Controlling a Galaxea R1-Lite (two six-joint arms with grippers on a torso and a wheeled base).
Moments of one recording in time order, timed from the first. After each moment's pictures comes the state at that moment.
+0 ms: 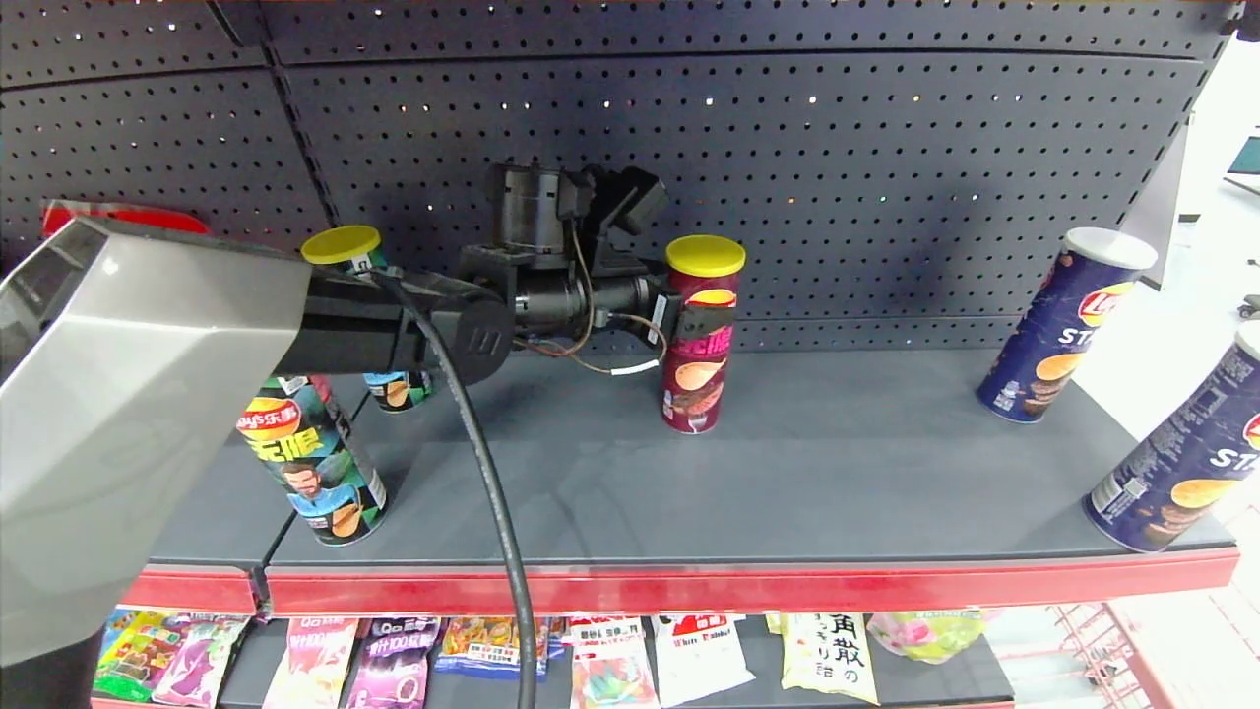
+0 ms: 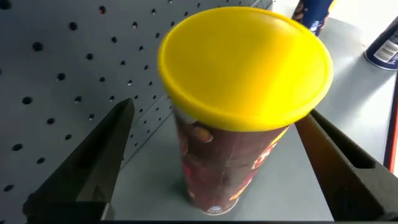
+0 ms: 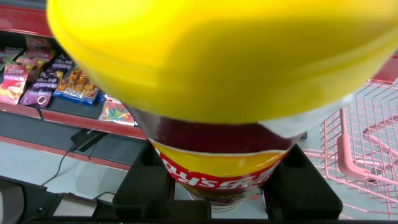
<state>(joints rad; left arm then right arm) -0.56 2.21 -1.69 -0.32 -0.40 0.16 0.20 0.10 -0.17 0.30 0.00 -0.02</state>
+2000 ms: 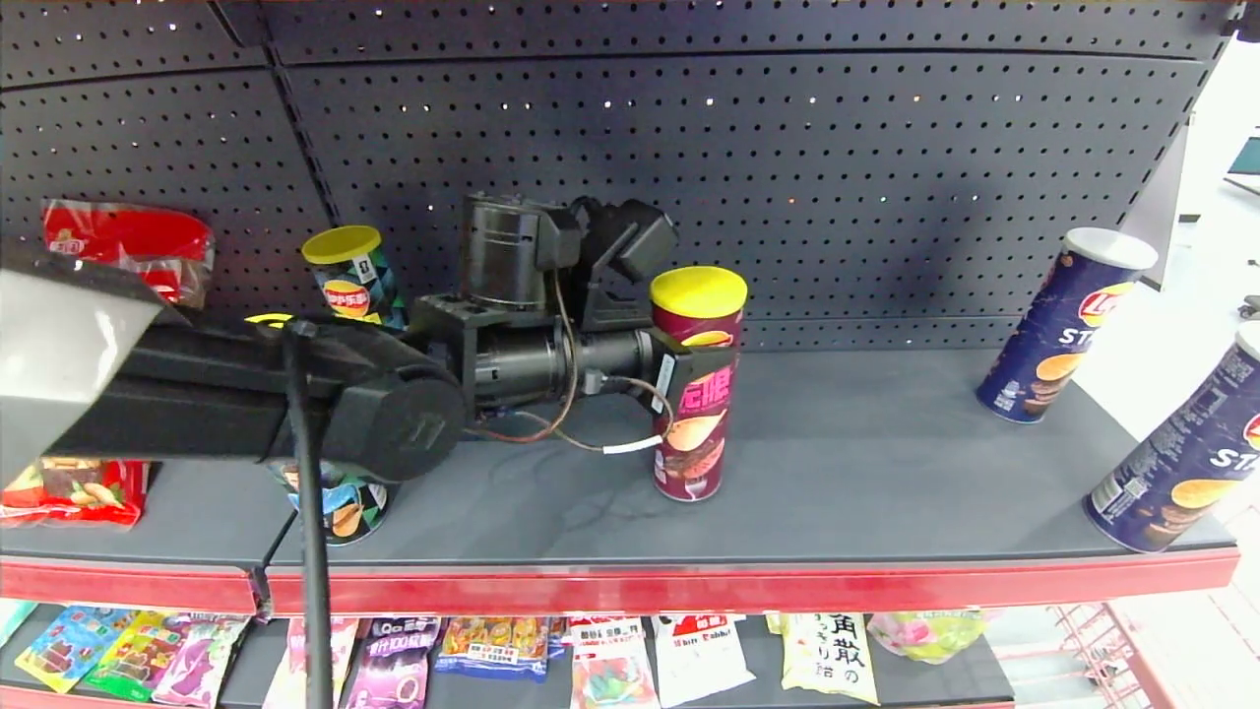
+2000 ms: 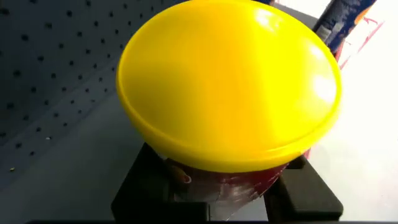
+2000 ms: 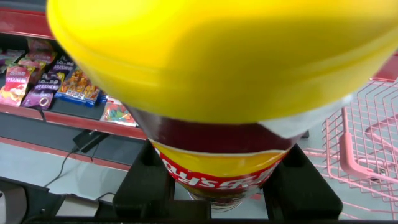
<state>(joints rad) -0.66 1.97 -1.25 -0.49 -0.34 0.09 0.20 0.10 -0.17 0.30 0.00 -0.01</state>
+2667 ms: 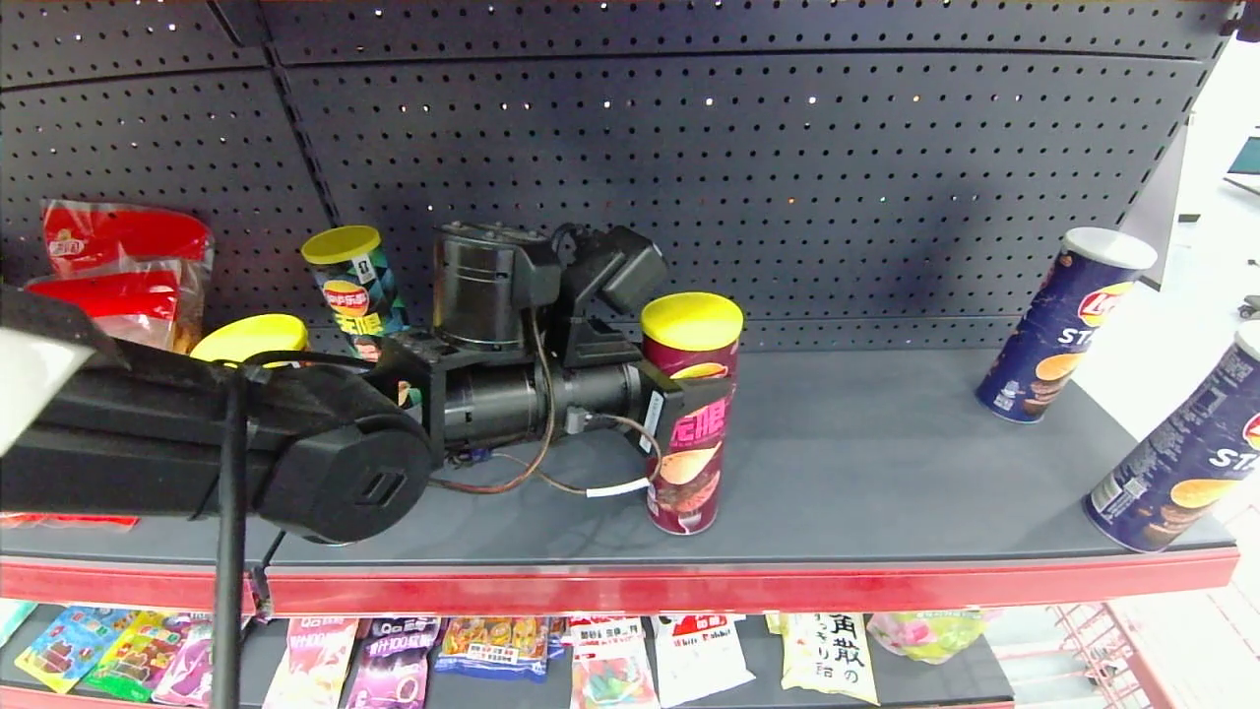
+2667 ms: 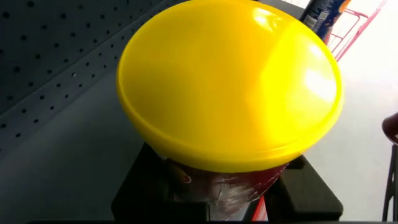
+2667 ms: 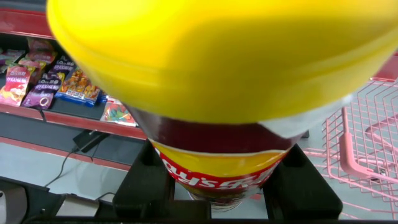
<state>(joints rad) -0.68 1.91 -1.11 -0.56 -0.34 0.08 0.20 0.10 -0.17 0.30 0.00 -0.01</state>
